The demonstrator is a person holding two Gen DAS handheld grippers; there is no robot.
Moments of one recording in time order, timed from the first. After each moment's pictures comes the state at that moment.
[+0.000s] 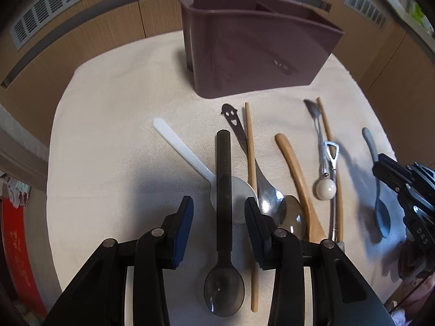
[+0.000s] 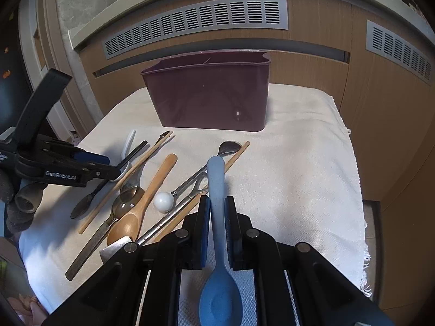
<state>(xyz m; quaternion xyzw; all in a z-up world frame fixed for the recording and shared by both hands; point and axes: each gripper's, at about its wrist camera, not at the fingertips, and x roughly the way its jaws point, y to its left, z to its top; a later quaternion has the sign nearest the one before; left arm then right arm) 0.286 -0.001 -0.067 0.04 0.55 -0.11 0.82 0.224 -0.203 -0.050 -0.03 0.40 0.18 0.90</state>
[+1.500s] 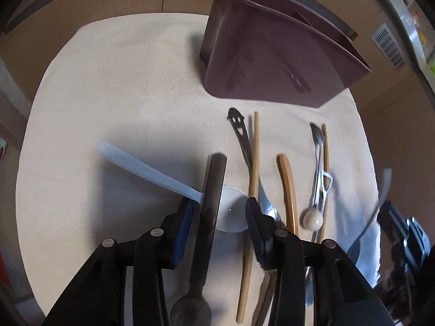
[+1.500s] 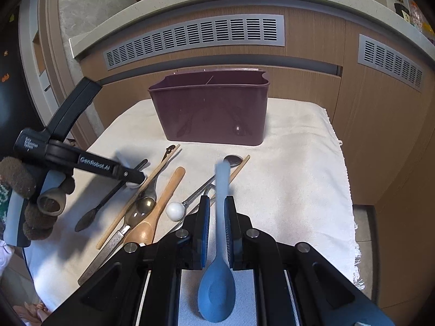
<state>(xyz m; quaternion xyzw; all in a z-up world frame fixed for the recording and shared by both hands) 0.308 0.011 -0.080 -0.09 0.57 -0.10 0.81 0.208 -0.196 -0.029 -0.03 0.37 0.17 0.91</state>
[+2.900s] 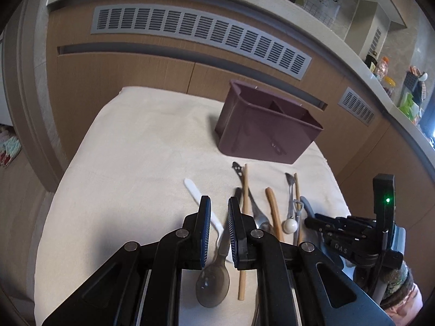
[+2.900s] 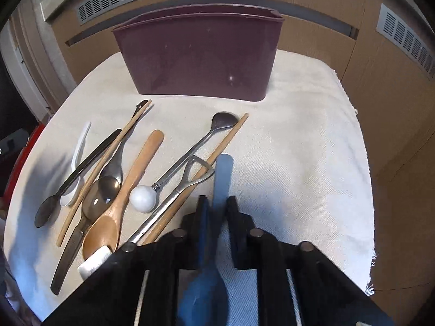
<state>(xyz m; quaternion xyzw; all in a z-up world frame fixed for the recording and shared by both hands) 0.200 0.060 -0.027 -0.14 0.37 -0.08 0.91 0.255 -0.170 -0.073 -0.08 0.49 0.12 0.86</state>
